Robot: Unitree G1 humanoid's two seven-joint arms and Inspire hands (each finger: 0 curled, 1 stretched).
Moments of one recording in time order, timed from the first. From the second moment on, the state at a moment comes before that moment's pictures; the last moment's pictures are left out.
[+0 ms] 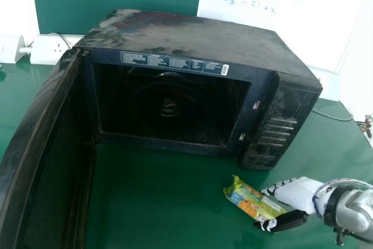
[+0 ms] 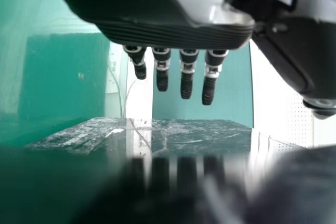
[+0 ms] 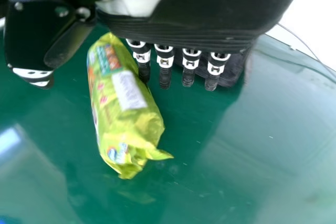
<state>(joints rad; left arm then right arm) 0.95 0.08 0.48 -0.71 -0.57 -0.34 -0.46 -0.08 -1.22 -0.12 -0.34 -0.51 -0.19 0.93</state>
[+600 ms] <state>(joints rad) 0.93 0.08 0.48 -0.68 -0.57 -0.35 -0.48 -0.13 -1.21 -0.08 -0.35 -0.52 -0.13 0.96</state>
